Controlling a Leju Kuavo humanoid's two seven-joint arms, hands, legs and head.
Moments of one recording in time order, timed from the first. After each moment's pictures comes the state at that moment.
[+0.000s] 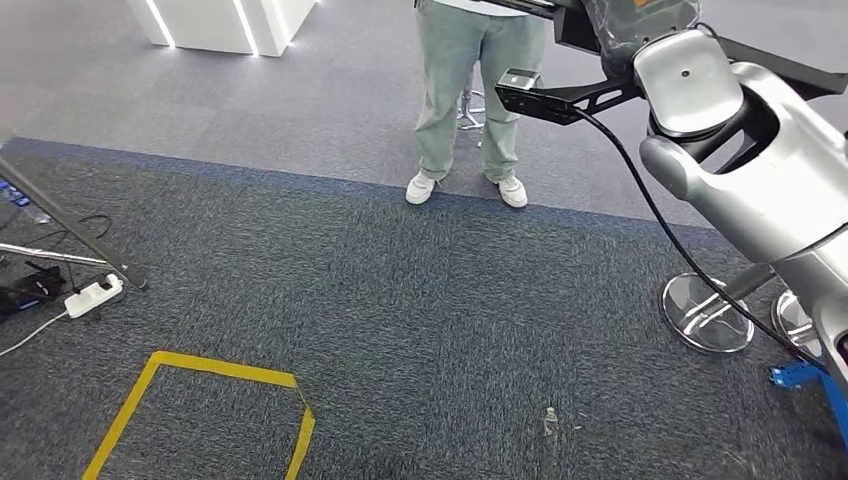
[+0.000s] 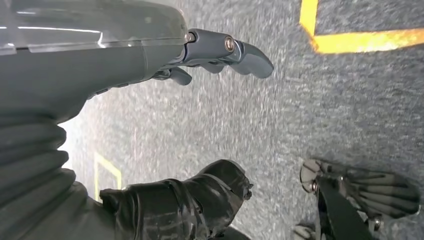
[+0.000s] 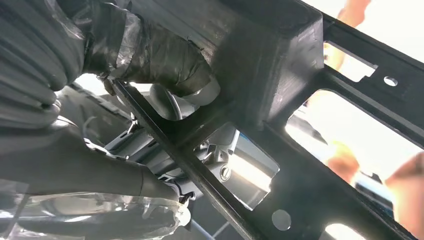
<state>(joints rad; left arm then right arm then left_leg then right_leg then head) -0.12 -0.01 -1.03 -0.20 0.98 0.45 0.12 -1.38 -0.46 1.08 -1.18 1.05 0.30 0.30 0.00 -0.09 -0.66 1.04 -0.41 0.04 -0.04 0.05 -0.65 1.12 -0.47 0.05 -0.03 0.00</state>
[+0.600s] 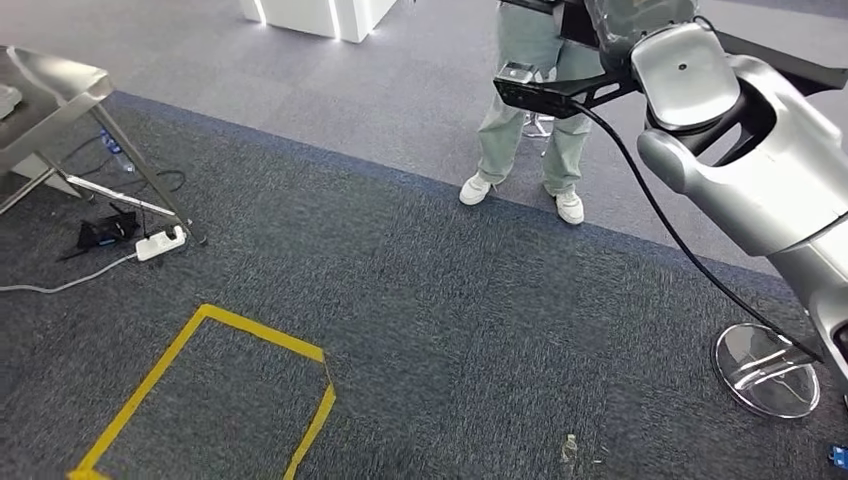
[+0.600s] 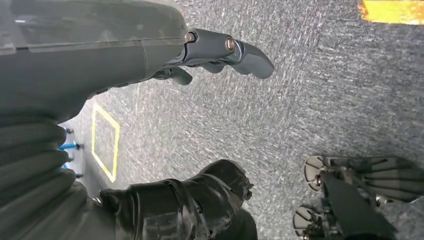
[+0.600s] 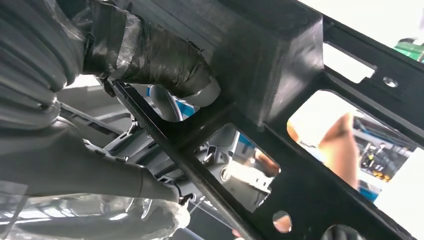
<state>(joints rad) -0.12 -0.01 -1.04 -0.20 0.98 0.45 0.13 -1.38 -0.46 1.08 -1.18 1.05 0.30 0.30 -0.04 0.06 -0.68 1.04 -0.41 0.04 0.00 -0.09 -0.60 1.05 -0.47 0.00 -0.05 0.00</state>
